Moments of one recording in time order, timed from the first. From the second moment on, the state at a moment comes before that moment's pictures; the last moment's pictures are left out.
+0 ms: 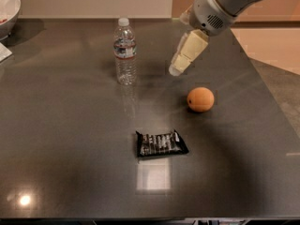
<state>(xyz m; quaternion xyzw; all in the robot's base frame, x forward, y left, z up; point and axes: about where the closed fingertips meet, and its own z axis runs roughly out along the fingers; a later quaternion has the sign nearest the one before) 0.590 -0.080 0.971 -0.62 0.72 0.09 0.30</state>
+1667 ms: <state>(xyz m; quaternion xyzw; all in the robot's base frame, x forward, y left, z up) 0.665 0.021 0.941 -0.57 0.72 0.19 0.35</state>
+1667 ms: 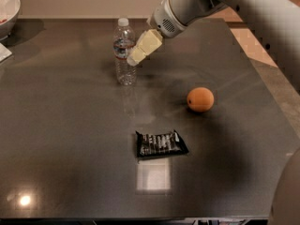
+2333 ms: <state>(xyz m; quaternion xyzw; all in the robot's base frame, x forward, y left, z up) 0.678 0.044 0.943 -0.56 0.71 0.22 0.37</state>
